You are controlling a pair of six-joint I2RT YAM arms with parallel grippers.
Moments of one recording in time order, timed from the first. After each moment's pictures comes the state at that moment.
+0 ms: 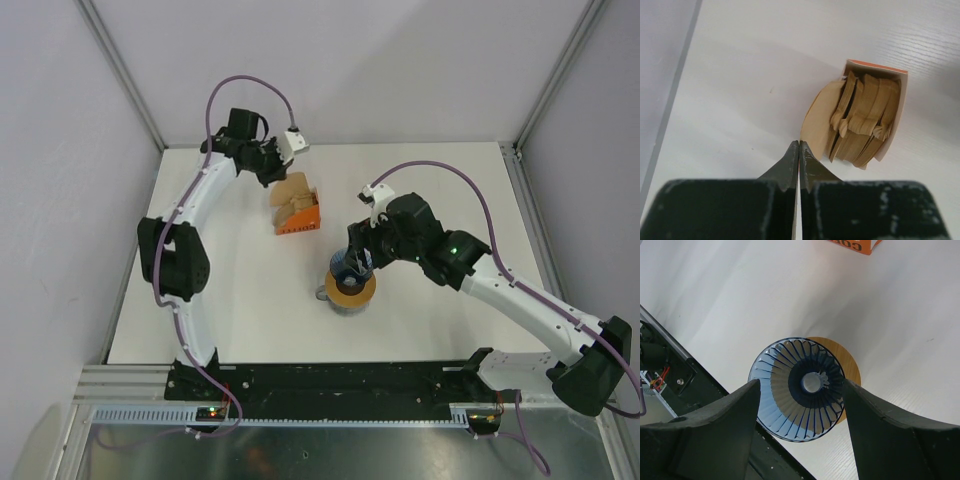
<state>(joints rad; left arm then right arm) -0.23 1.97 1.85 -0.77 0.50 0.85 0.79 1.21 1.14 -0.52 -0.09 0.27</state>
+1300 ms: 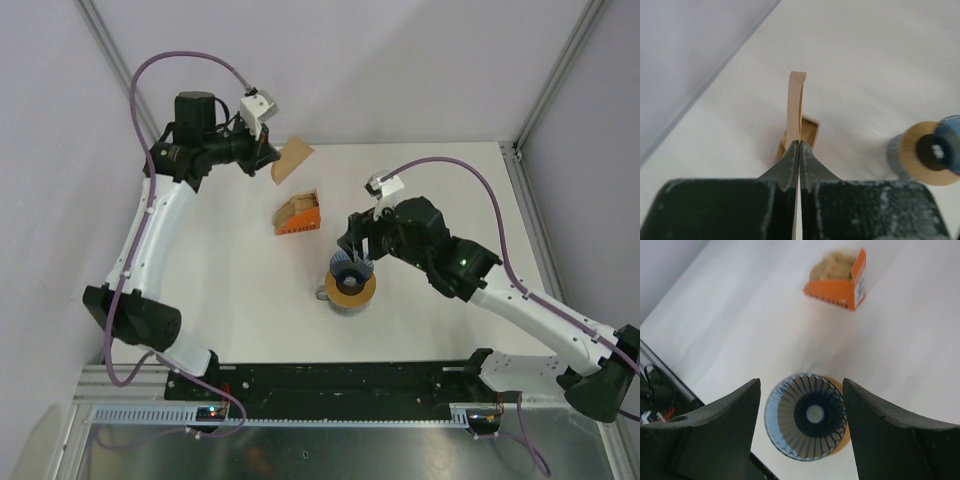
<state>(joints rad) -0.22 1.59 1.83 -0.77 0.61 0.46 0.84 1.14 1.14 -0.41 0.04 0.28</state>
